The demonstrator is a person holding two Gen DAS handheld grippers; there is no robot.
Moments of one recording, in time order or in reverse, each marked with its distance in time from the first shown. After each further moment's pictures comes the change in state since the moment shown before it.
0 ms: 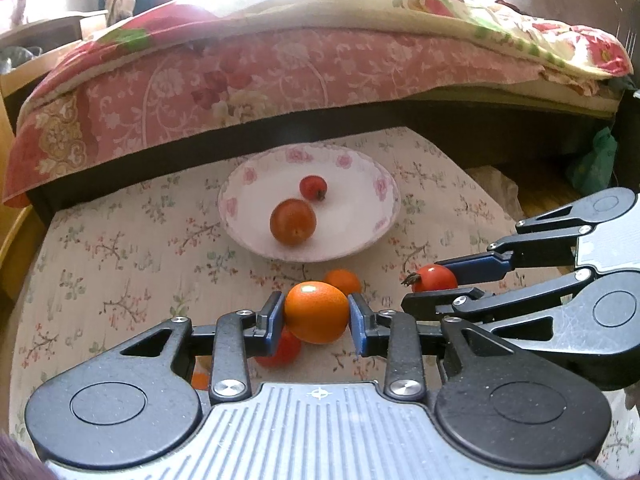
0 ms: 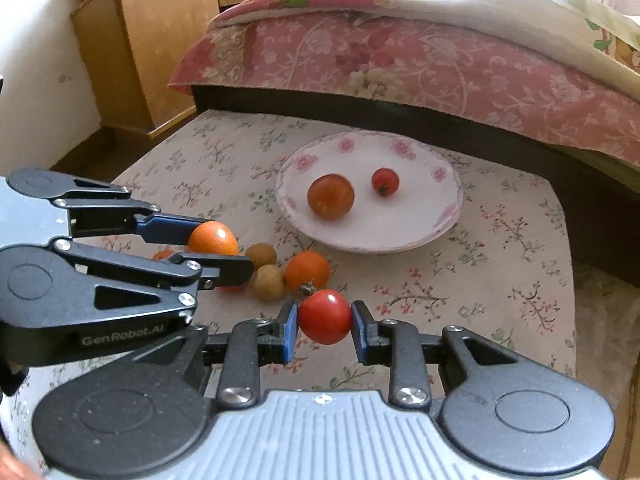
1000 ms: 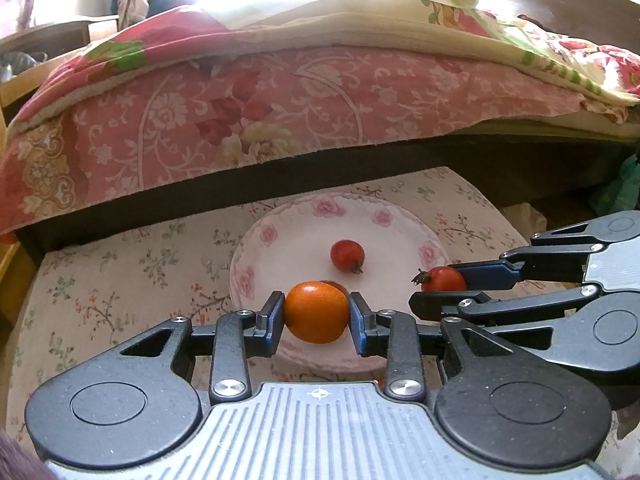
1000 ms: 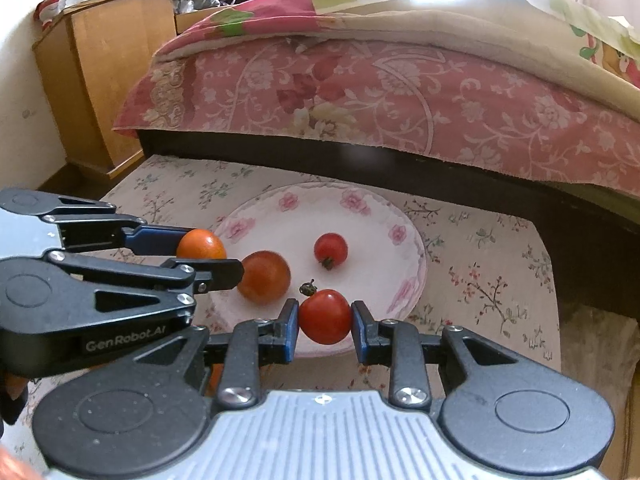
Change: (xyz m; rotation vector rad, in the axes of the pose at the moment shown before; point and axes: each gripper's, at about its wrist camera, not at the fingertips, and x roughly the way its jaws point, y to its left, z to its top) left arm 0.055 0.023 0.051 -0.022 -0.034 0.028; right arm 0.045 -0.040 0.049 0.050 -0.064 -0.061
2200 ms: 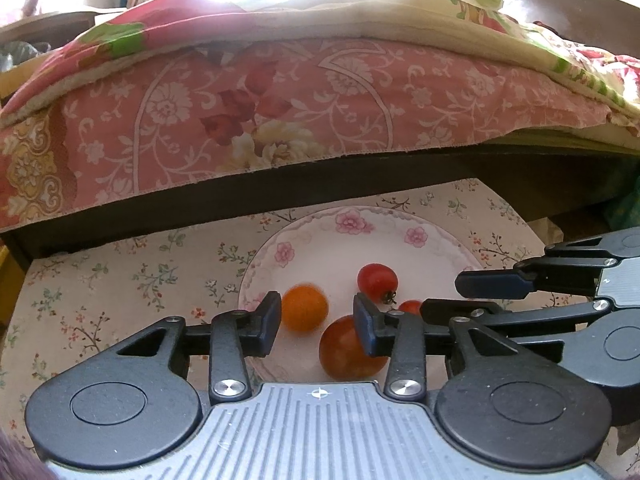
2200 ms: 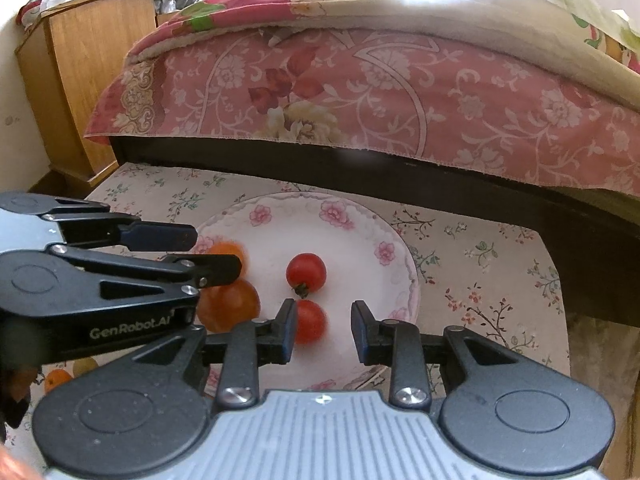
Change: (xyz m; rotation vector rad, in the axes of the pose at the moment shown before) left arm 0.040 0.017 0.009 -0.026 -0.004 0.008; right arm 0.034 -0.012 0.014 0.010 -0.004 -0.027
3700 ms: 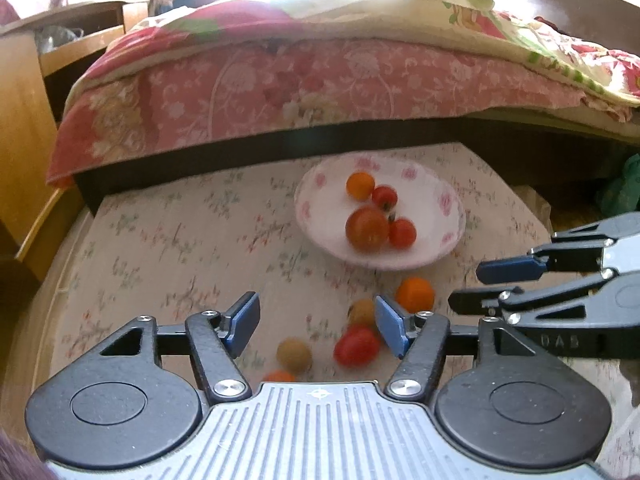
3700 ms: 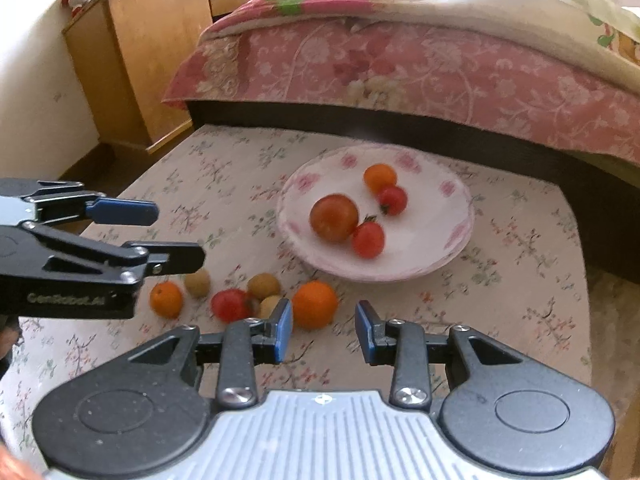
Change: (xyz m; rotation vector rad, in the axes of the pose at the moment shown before) left arm -0.108 0.014 -0.063 -0.025 0.048 0.030; right arm -0.070 0.050 -0.051 -0.027 0.062 0.112
